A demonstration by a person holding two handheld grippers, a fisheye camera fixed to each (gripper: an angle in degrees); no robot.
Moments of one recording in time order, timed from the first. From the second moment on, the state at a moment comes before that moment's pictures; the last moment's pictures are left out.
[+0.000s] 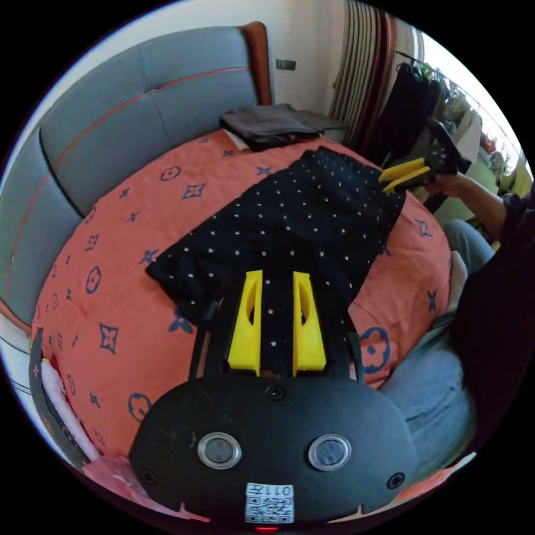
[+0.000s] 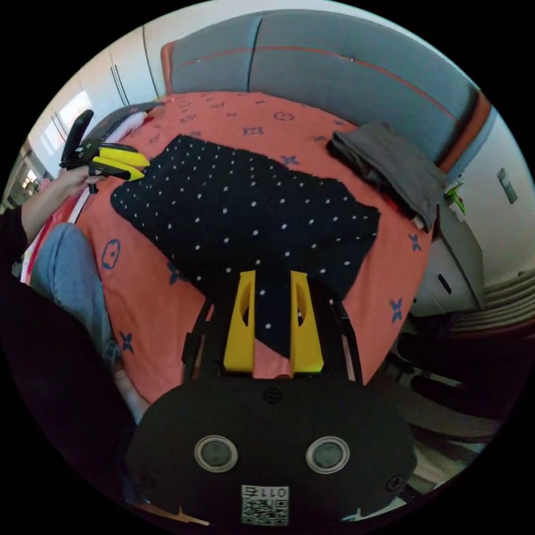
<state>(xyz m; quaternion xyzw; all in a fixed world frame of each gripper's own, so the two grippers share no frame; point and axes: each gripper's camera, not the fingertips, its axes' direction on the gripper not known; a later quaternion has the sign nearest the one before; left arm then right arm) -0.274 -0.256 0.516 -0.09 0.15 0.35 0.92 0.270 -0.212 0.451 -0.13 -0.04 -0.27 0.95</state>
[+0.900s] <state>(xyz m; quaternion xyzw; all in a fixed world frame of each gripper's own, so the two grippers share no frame) -0.089 -0.273 0.530 -0.06 0.27 0.22 0.94 0.284 -0.186 0.437 -0.08 -0.14 -0.20 0.97</state>
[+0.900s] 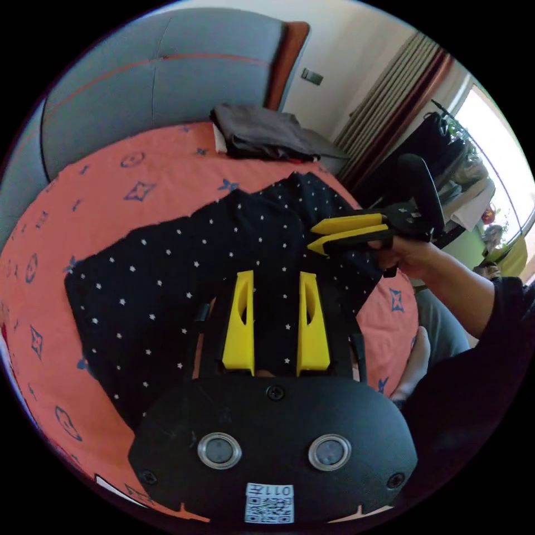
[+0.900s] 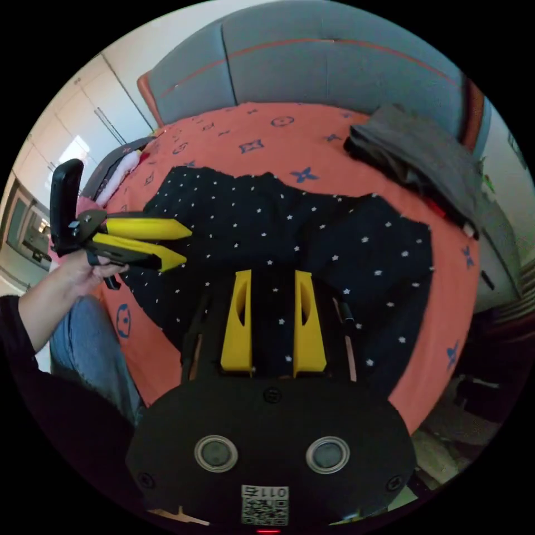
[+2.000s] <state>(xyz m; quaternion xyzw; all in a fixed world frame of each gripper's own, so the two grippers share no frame) 0.331 -0.345 0.616 -0.19 0.06 0.34 0.92 0.381 -0.073 0.399 -0.13 -0.18 -0.05 0.97</state>
